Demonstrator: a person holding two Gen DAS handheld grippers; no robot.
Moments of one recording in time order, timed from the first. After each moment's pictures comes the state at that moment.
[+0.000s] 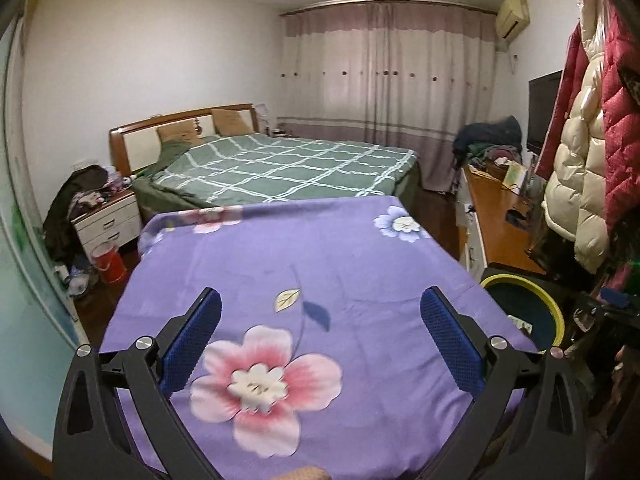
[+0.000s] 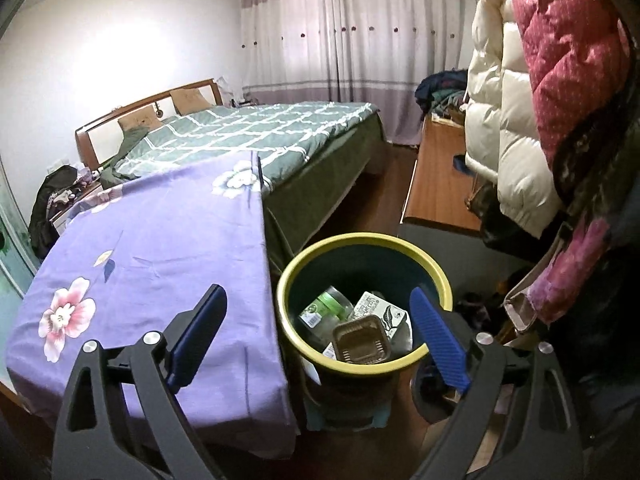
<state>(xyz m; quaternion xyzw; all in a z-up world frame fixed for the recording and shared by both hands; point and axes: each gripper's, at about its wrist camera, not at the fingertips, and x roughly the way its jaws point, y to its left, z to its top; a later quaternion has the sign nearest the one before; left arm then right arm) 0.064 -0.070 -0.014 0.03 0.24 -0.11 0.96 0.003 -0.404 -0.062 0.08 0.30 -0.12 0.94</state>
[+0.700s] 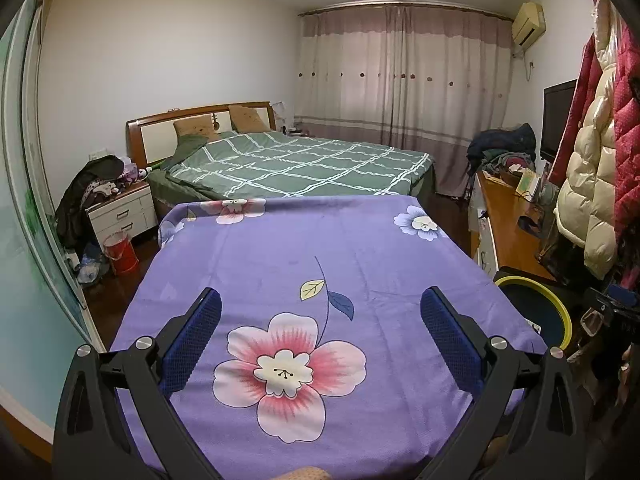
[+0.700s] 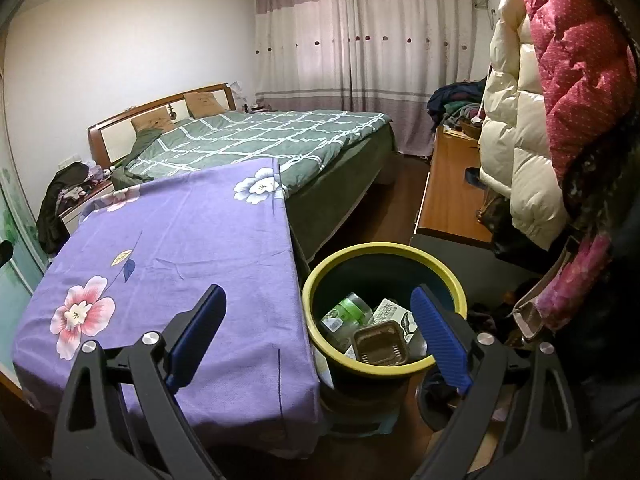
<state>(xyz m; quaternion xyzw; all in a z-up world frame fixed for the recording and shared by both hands) 0.056 -0.054 -0.018 0.02 0.24 -0.09 0.97 0.000 -0.380 -0.054 0.07 0.29 -0.10 0.95</state>
